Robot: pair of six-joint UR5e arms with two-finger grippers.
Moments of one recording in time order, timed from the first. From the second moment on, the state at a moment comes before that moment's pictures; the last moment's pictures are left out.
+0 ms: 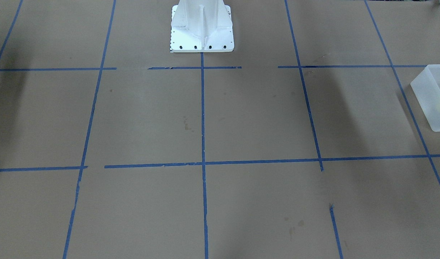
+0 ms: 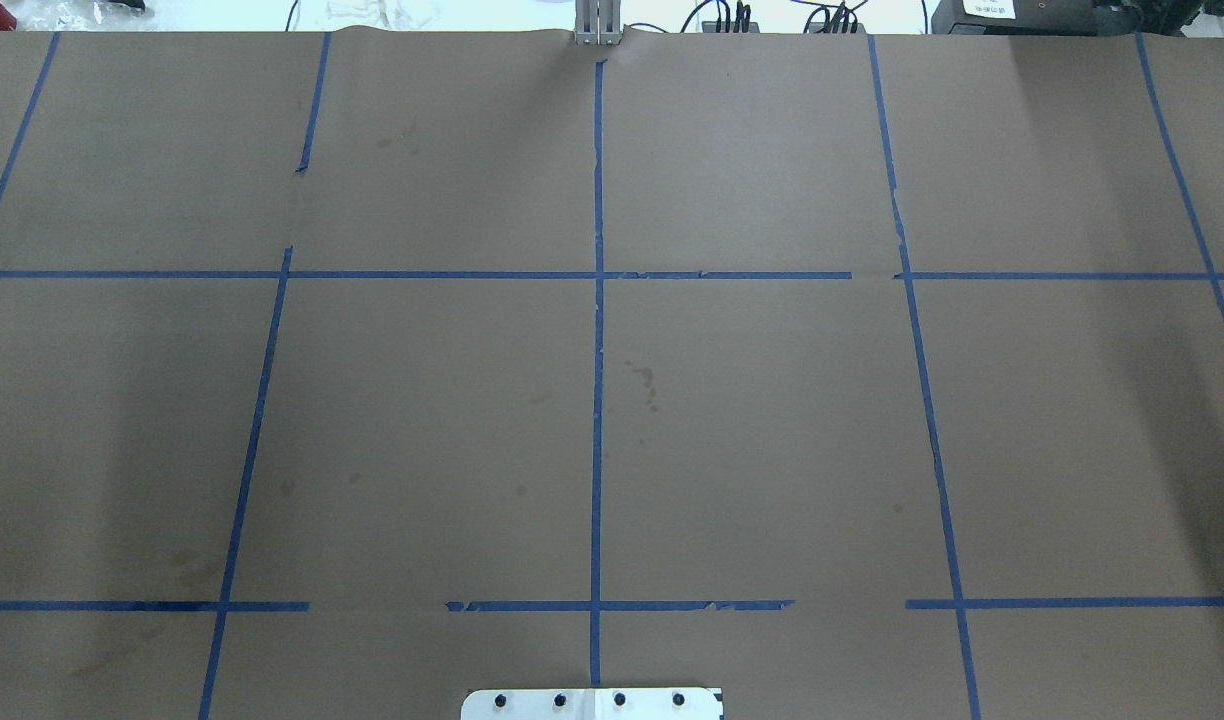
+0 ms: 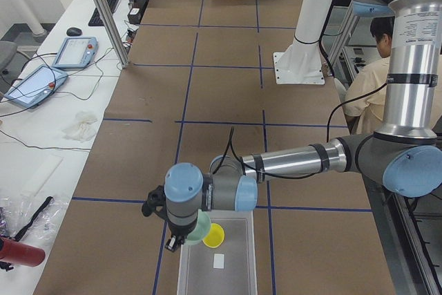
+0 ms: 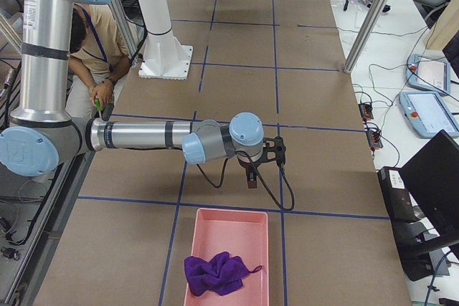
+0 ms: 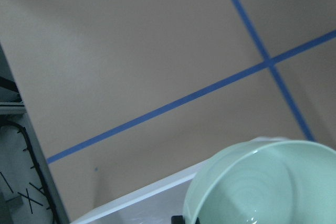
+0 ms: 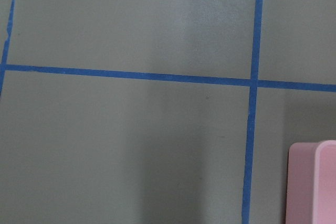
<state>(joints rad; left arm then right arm) -1.74 -1.57 -1.34 -1.83 -2.20 0.54 1.49 -1.72 1.75 -1.31 2.46 0.19</state>
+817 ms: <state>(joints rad) -1.80 -1.50 -1.24 -1.89 -2.19 0.59 1.49 -1.72 1.76 -1.31 2.46 0.19</state>
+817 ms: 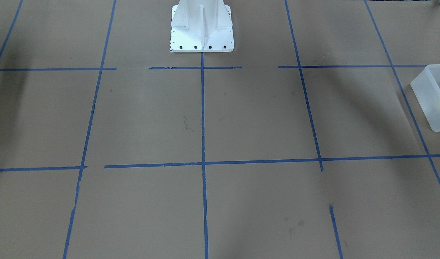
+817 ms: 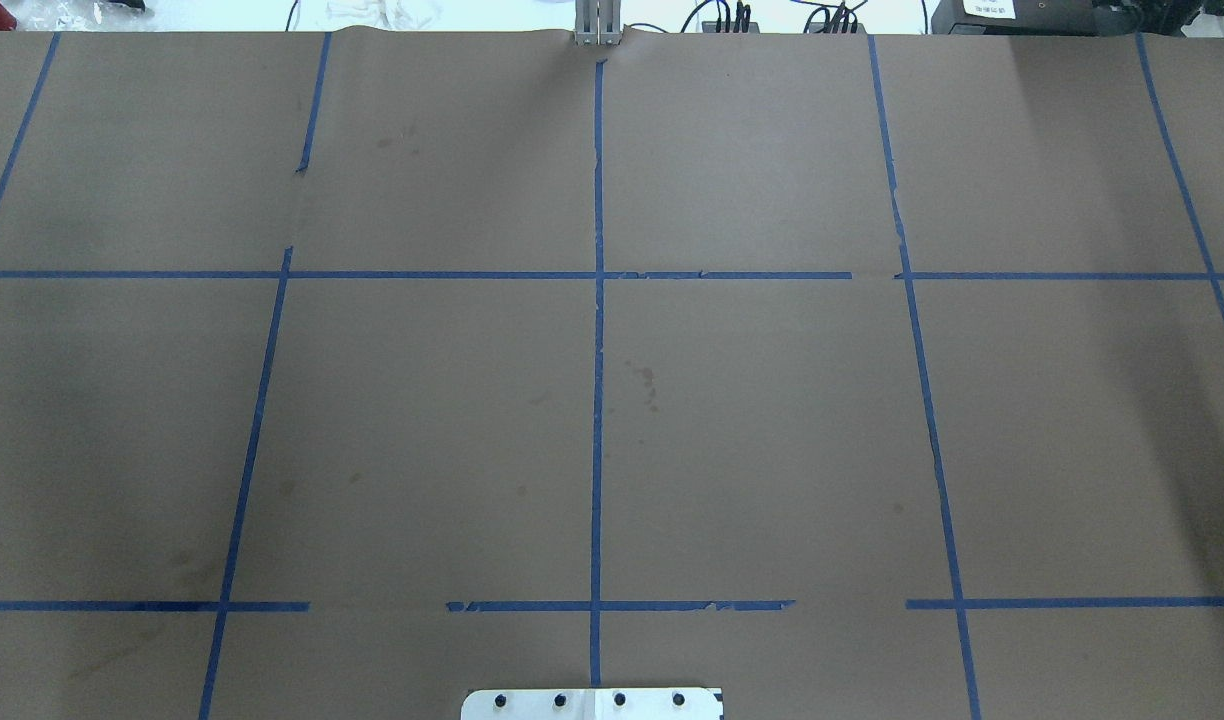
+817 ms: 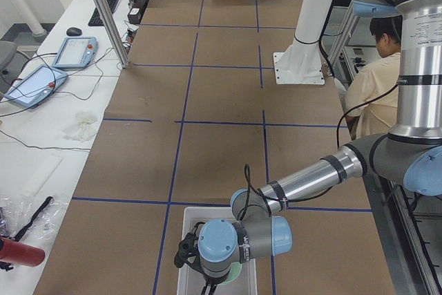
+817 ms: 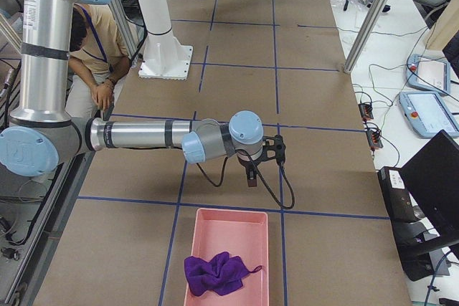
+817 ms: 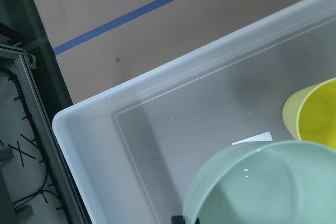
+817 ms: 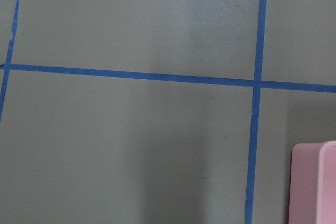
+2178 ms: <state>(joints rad) -1.79 -1.49 -1.41 -1.91 -2.24 0.33 1.49 -1.72 1.77 -1.32 2.44 0.19</state>
